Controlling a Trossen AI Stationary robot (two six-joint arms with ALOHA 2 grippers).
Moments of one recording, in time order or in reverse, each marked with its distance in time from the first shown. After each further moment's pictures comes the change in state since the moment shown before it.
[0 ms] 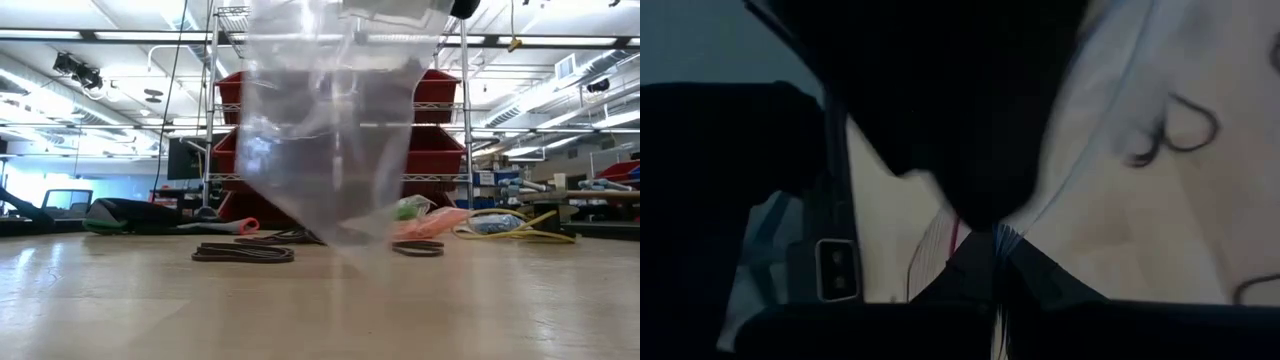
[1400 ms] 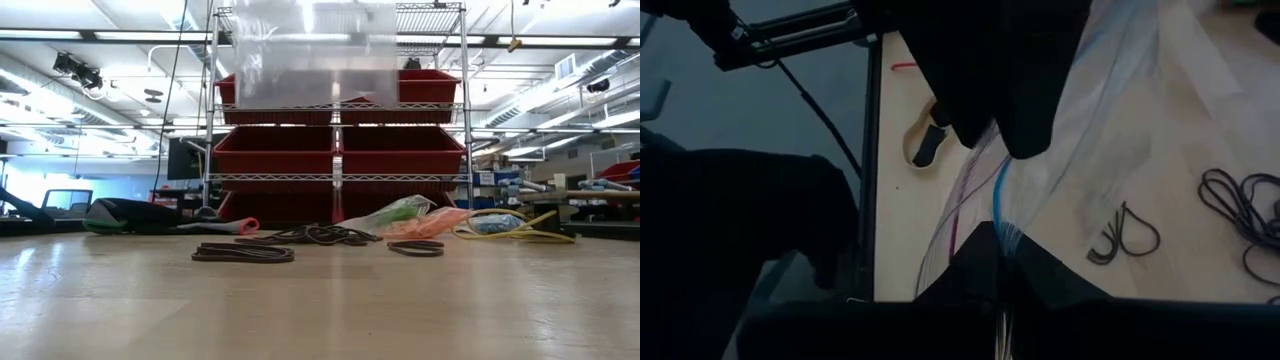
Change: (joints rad) left arm -0.001 -0.027 0.191 -0.336 -0.001 -0.076; right arm -0.002 -0.134 -0.004 0.075 0.119 -0.163
